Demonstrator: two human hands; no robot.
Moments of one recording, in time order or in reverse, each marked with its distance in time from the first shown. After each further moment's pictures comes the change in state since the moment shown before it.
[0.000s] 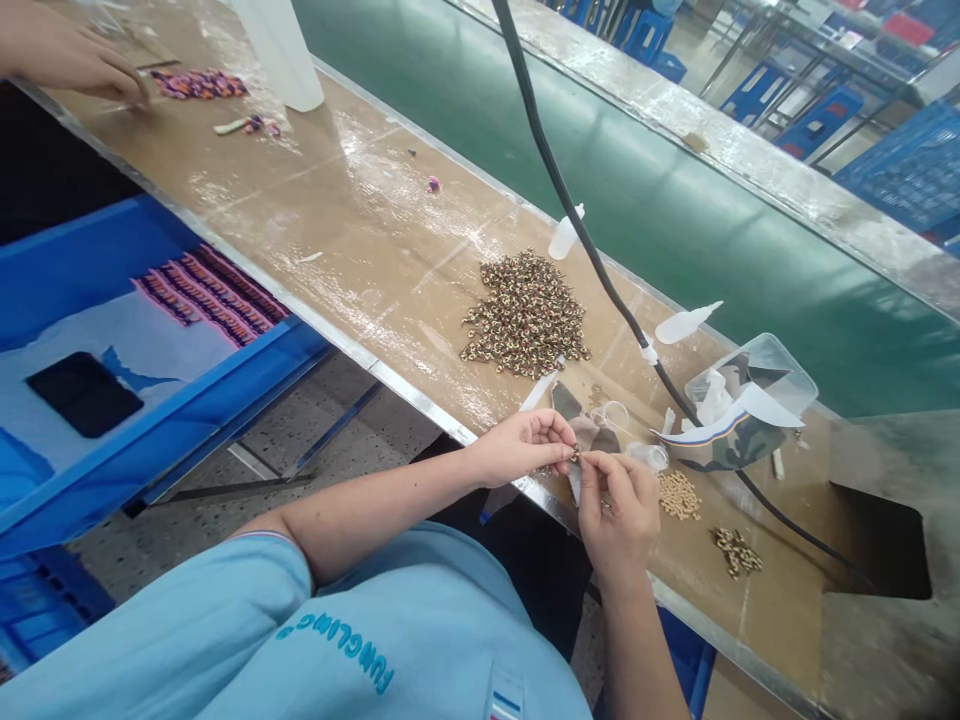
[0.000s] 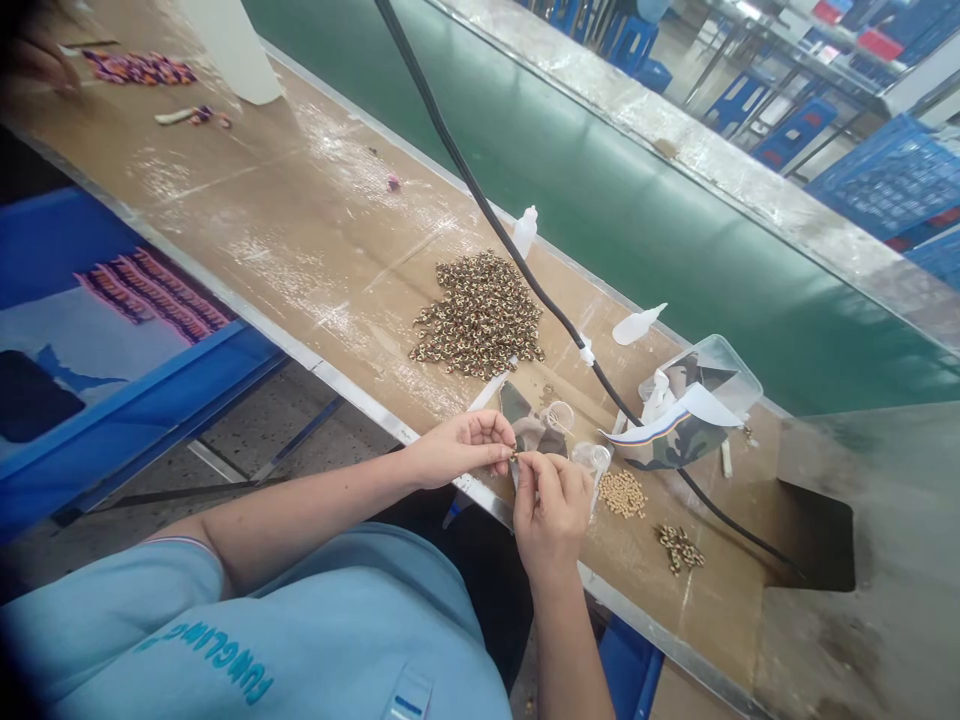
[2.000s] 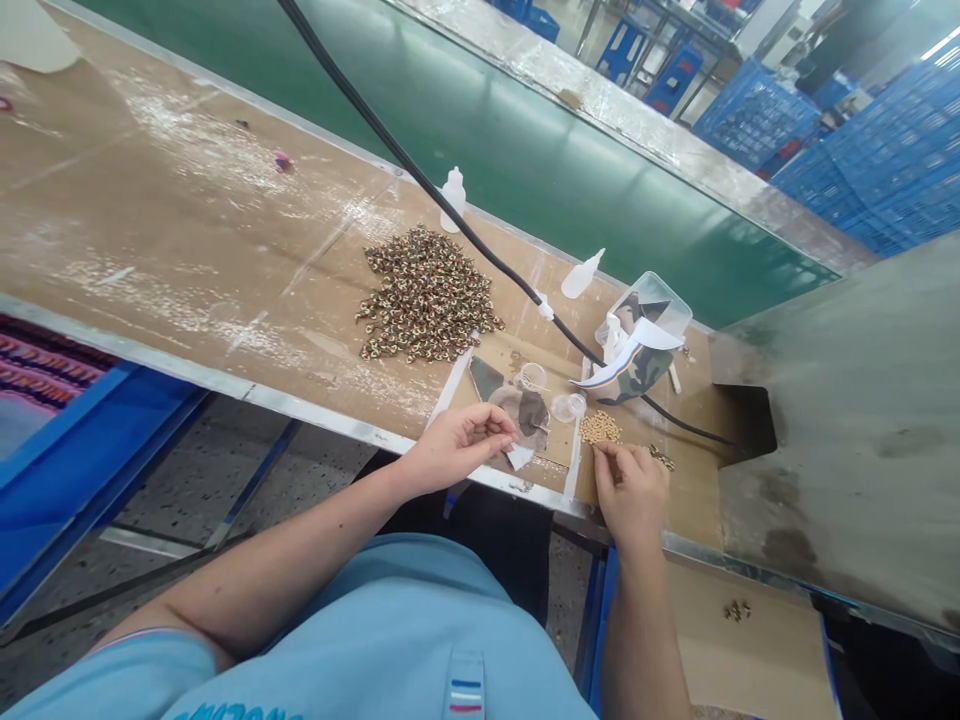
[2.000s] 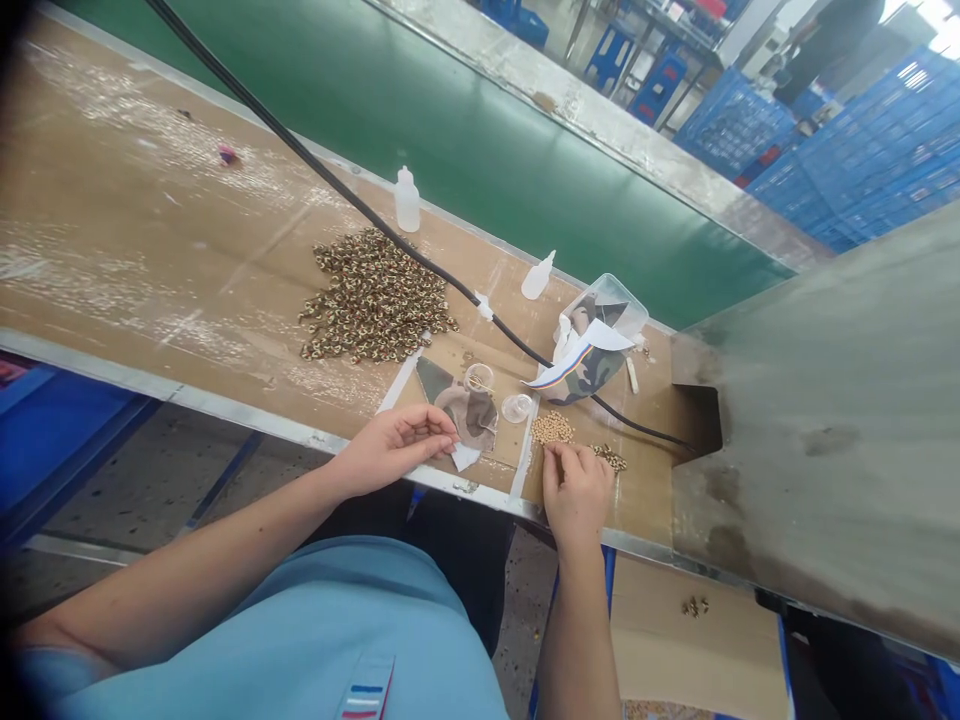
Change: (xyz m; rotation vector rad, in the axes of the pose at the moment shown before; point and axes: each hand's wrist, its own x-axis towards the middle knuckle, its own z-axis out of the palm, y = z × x) left_hand -0.005 -0.008 0.009 0.462 -0.040 0.070; right_hand -0.059 0.076 -0.054 -0.387 -0.135 0.259
